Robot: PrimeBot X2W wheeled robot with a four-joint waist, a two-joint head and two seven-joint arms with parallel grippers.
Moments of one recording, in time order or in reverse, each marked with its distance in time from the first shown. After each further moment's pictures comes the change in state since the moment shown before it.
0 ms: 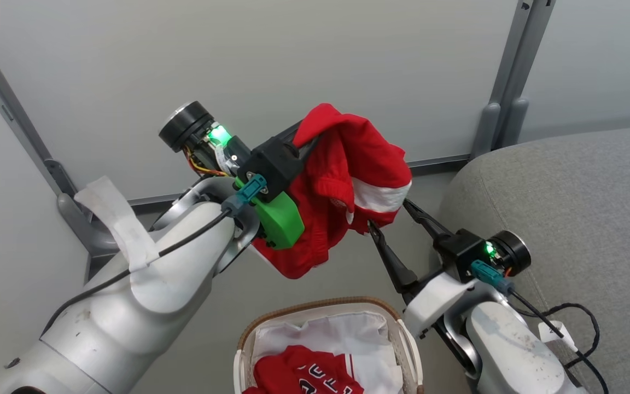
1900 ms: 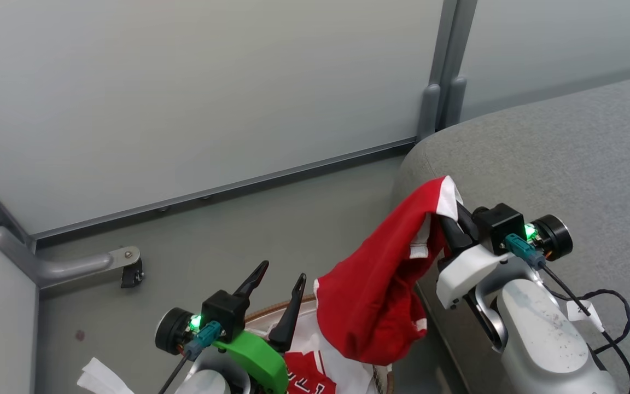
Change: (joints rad) left arm 0.613 -0.110 0.290 -0.012 -0.113 0.047 -0.051; right arm -0.059 0.000 -0.160 0.090 -0.077 0.000 0.000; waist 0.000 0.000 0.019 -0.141
